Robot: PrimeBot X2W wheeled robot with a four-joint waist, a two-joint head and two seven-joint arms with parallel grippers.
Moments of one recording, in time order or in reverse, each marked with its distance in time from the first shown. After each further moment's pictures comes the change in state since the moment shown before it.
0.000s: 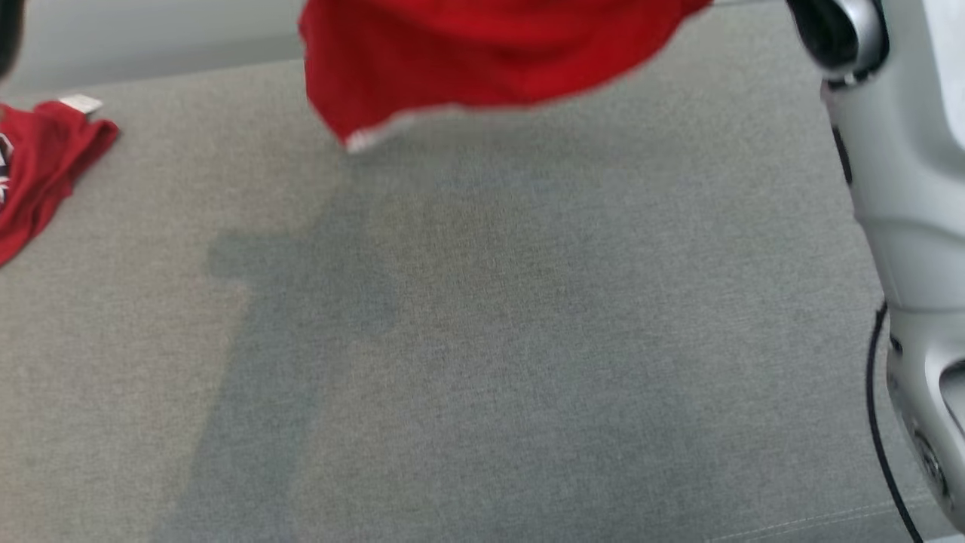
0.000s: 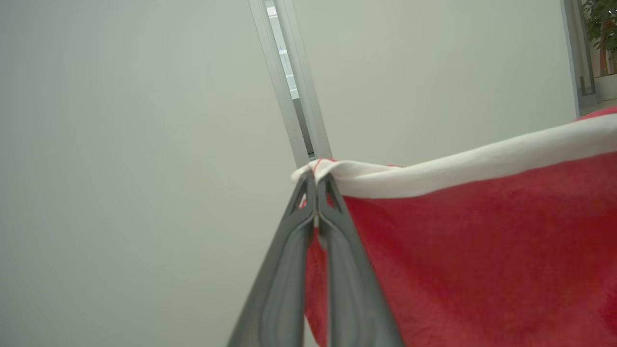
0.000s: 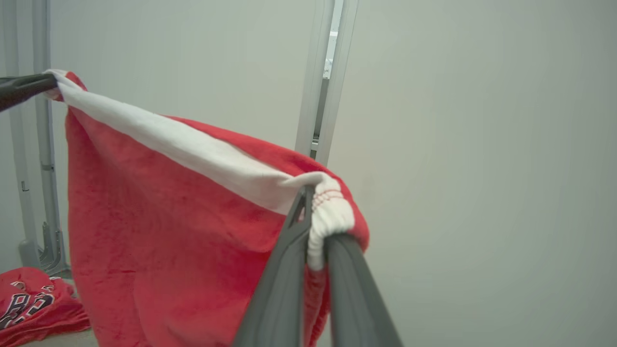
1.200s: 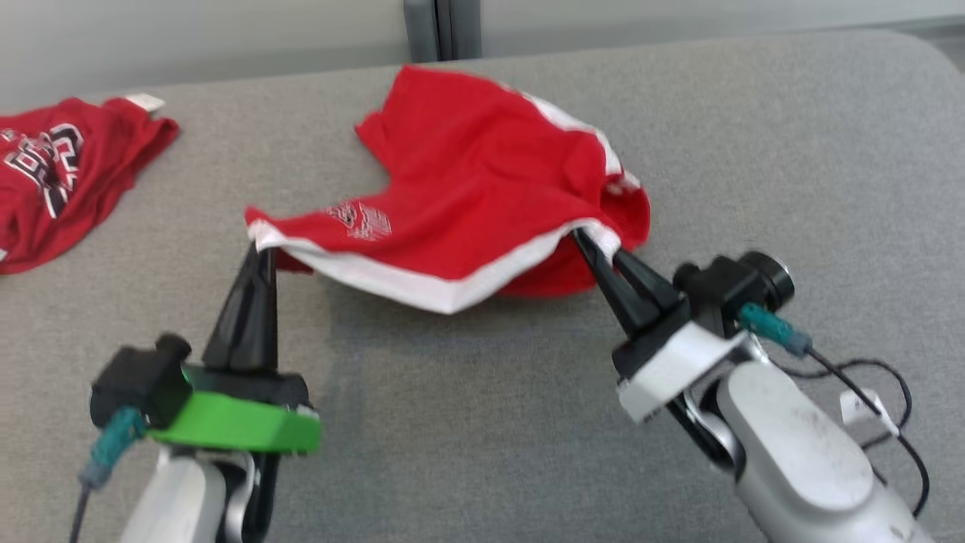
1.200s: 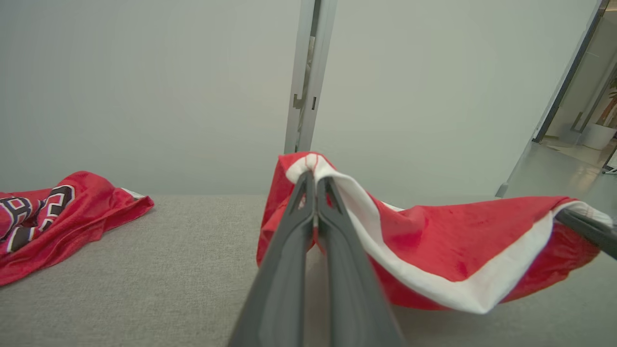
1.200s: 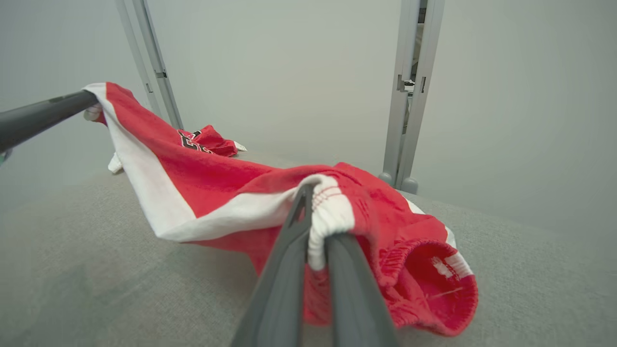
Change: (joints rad) left arm 1.051 -0.230 0.225 -0.379 0.051 0.027 -0.218; right arm 0.718 -0.024 0.222 -0.063 0.000 0.000 -0.343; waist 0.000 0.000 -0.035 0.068
